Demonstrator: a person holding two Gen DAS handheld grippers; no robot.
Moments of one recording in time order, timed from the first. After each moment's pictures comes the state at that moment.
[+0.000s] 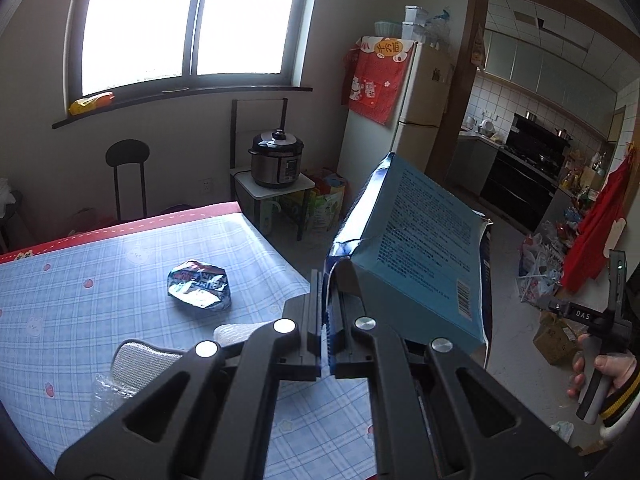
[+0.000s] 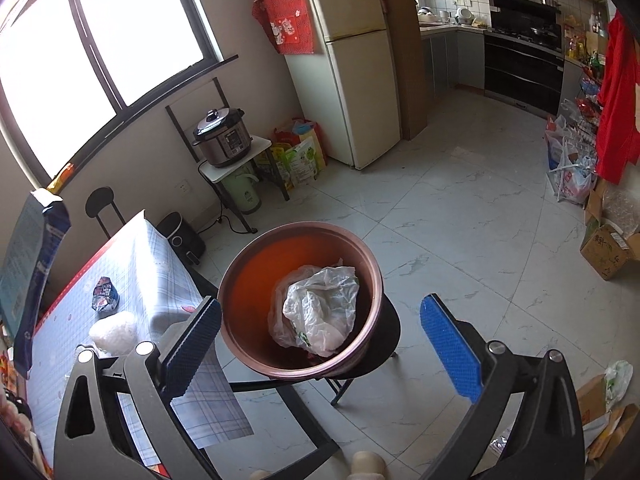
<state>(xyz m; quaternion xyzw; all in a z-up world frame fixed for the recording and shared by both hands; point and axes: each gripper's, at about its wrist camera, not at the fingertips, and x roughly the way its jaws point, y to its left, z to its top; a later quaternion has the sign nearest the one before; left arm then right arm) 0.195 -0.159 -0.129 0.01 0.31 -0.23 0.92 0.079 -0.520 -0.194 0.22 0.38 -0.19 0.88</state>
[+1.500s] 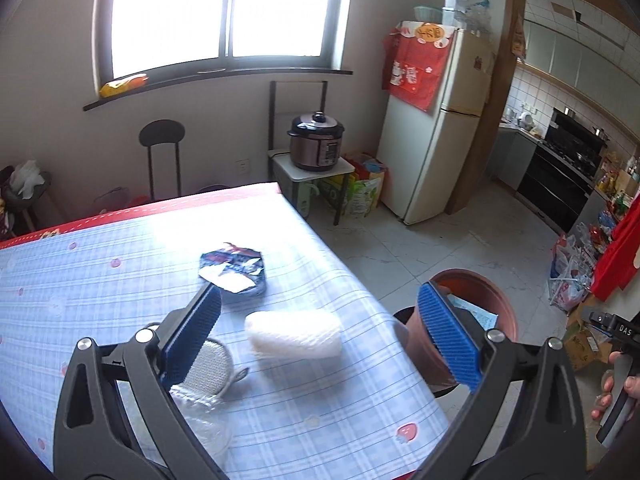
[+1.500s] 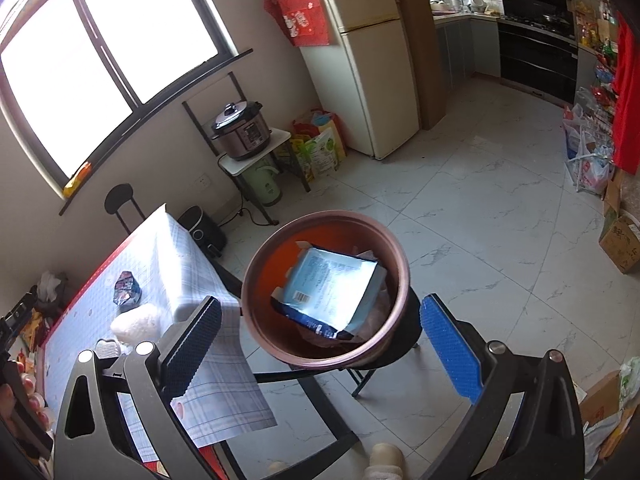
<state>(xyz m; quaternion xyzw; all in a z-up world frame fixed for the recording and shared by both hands) 0.218 -0.127 -0.153 0.01 0.35 -0.14 0.93 0.088 -0.500 -0.198 0.24 0.39 -0.15 0.88</state>
